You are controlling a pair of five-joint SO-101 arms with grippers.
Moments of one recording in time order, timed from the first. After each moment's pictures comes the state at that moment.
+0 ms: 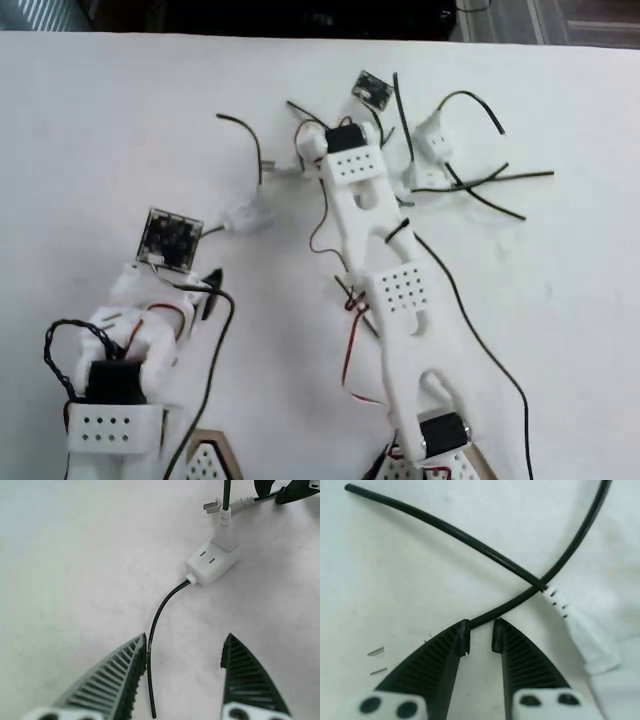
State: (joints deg) left arm -5.0 -80.7 78.8 54.0 -16.1; right arm -22.2 71.2 -73.8 78.8 -41.0
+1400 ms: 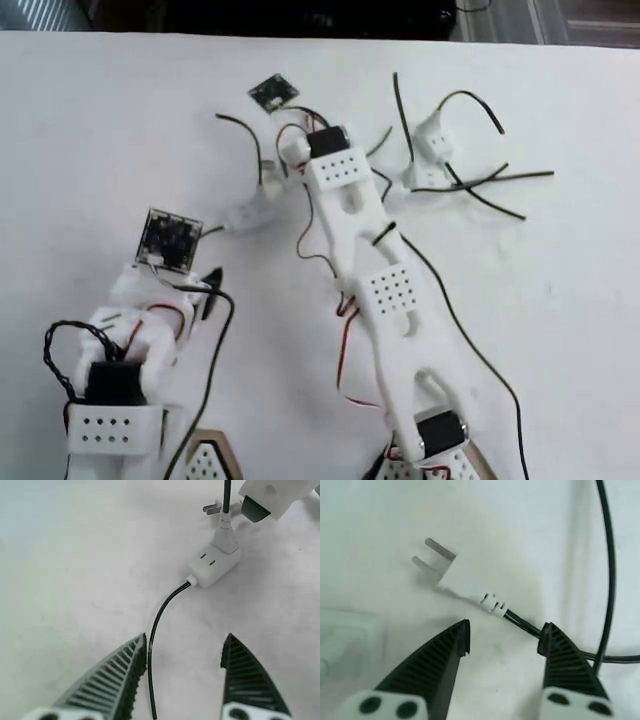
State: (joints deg) left arm -5.0 -81.2 78.8 54.0 -16.1; right arm -24.7 71.6 -78.1 81.3 20.1
